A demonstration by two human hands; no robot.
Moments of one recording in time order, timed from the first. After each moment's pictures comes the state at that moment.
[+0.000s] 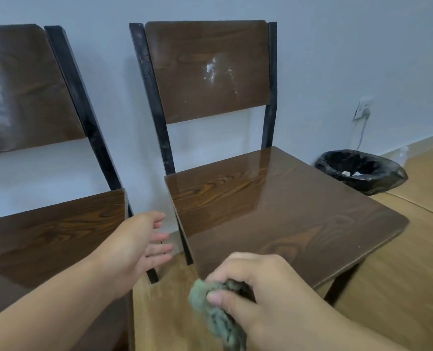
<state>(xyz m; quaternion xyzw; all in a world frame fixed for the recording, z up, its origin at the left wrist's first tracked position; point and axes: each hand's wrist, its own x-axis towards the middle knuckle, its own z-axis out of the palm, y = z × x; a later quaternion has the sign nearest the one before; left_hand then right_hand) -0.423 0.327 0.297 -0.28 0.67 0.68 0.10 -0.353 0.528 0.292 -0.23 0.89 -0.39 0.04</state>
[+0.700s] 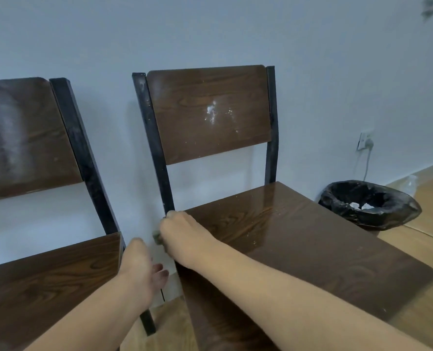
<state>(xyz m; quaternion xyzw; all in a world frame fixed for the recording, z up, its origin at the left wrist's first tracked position) -0.490 0.336 0.286 -0.37 0.51 0.78 0.01 -0.553 0.421 0.277 -0.31 0.94 -0.14 -0.07</state>
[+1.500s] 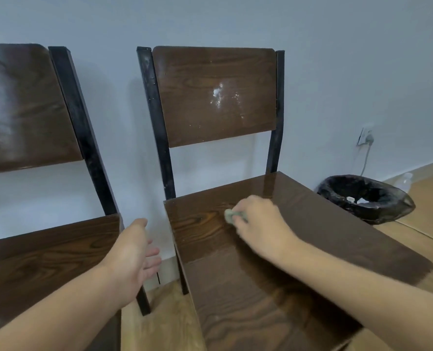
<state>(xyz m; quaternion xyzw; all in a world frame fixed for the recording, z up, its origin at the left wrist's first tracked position) -0.485 0.313 0.279 -0.31 0.62 0.72 0.08 -0.529 0.537 0.275 -0.11 0.96 -0.22 -0.11</state>
